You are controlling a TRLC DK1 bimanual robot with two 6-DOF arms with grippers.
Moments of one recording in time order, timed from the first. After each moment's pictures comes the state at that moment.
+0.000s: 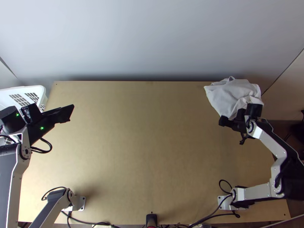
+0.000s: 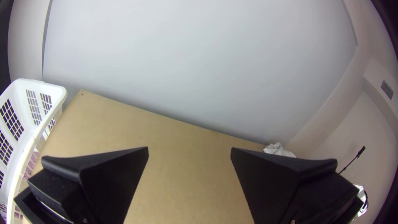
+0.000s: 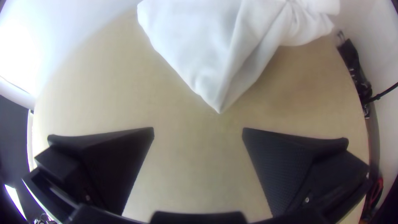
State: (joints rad) left arm 0.26 0.89 0.99 -0.47 0.51 -0.26; right arm -0.18 1.55 0.88 -0.31 -0.19 0.15
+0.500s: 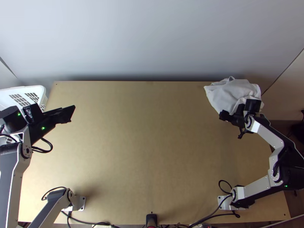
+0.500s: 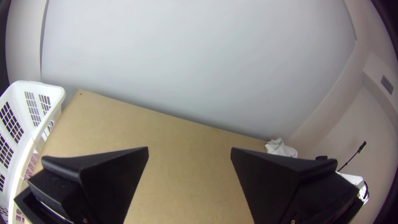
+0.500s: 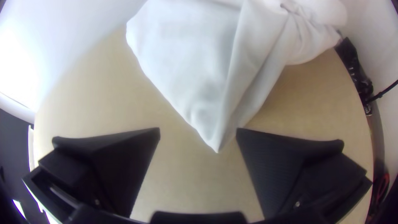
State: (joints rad) left arm 0.25 0.91 0.98 -0.47 0.51 -0.23; right arm -0.18 1.66 0.95 -0.23 -0.18 0.21
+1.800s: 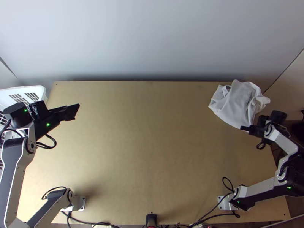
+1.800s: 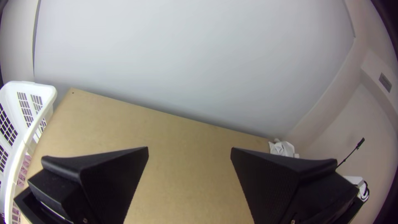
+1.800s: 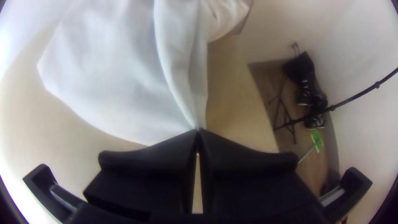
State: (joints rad) left arm 0.22 0.97 0.97 -0.40 0.51 -0.24; right arm -0.50 1.64 0.88 -0.22 -0.06 -0.24
